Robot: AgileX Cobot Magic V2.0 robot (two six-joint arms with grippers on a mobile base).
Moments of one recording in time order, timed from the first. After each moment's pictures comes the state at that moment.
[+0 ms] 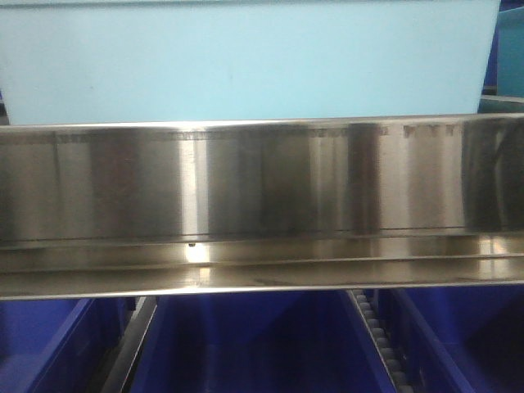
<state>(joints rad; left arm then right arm) -0.53 1.40 -1.68 0.18 1.21 -0.24 0.36 1.37 -1.60 0.07 1.17 0.08</state>
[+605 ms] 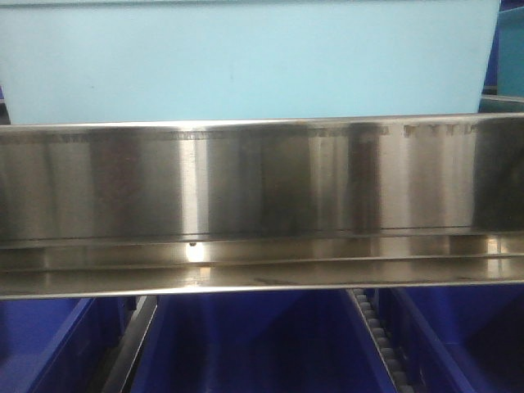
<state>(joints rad) -0.43 1.69 -1.72 0.06 1.23 -0.25 0.37 1.69 -1.74 0.07 1.23 0.15</state>
